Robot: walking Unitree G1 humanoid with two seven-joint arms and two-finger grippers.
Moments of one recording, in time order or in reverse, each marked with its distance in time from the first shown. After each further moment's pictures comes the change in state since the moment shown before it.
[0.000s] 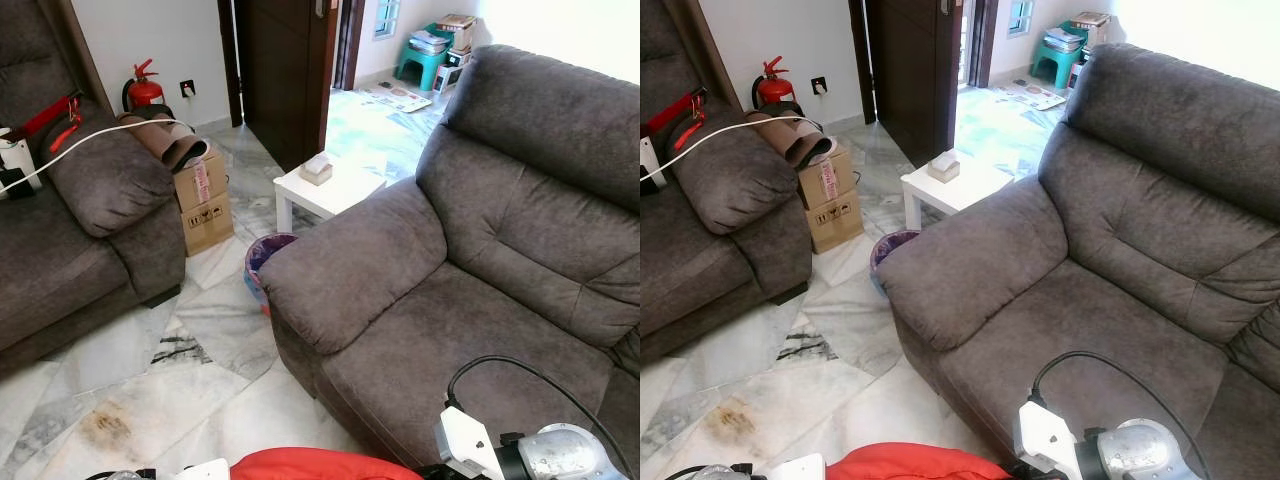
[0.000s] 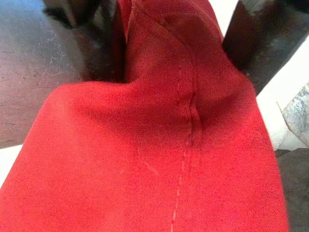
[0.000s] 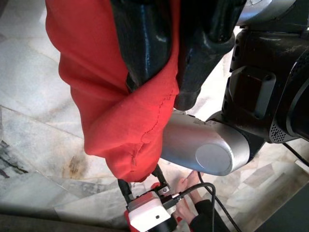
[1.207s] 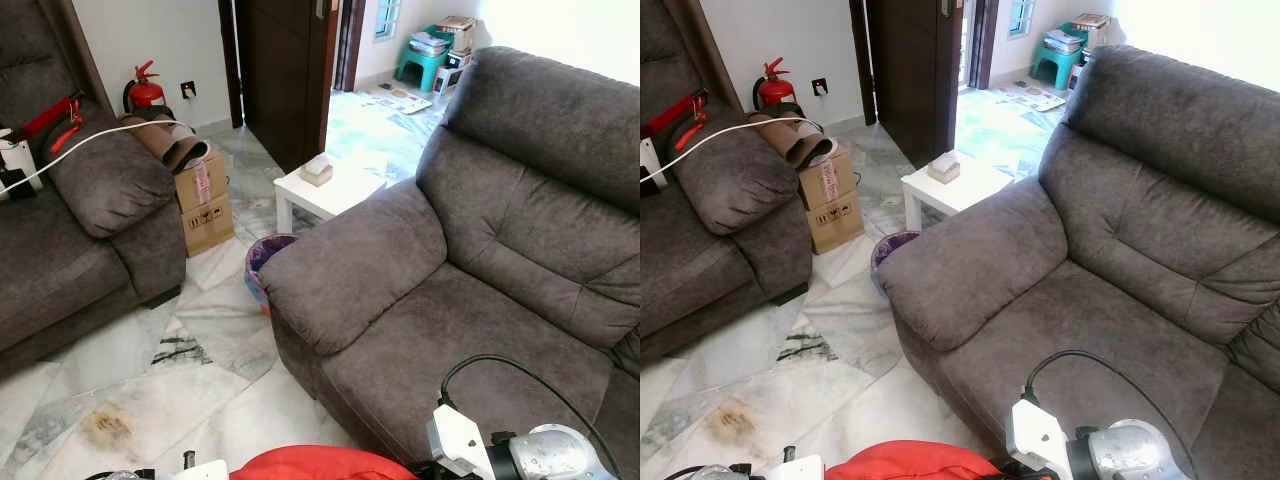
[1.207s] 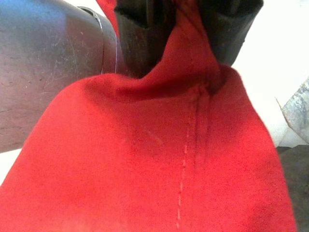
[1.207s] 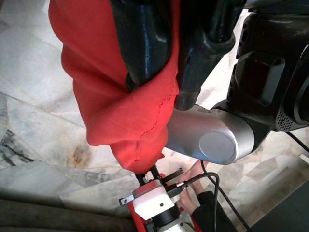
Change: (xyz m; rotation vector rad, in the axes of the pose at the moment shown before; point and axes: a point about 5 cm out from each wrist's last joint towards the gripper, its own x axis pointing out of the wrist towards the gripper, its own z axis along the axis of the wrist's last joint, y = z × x) left arm -0.002 0.000 0.001 0.015 -0.006 -0.011; right arm 0.009 -0.001 0.003 -0.019 -0.037 -0.012
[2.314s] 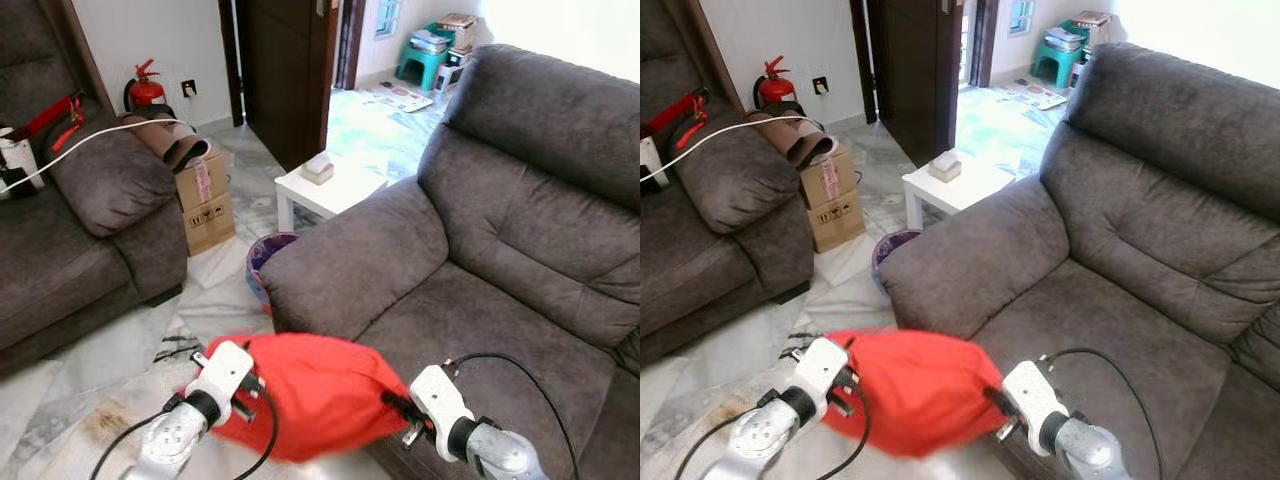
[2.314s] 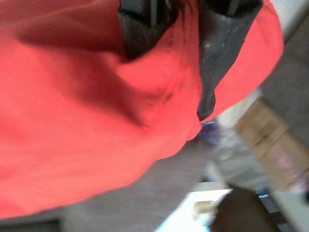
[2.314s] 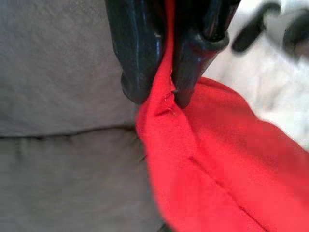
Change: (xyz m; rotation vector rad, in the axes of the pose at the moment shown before) left arm -0.008 0.076 0.091 -0.405 -0.465 0.952; right arm 0.028 -0.072 -0.045 0.180 -0.087 -0.943
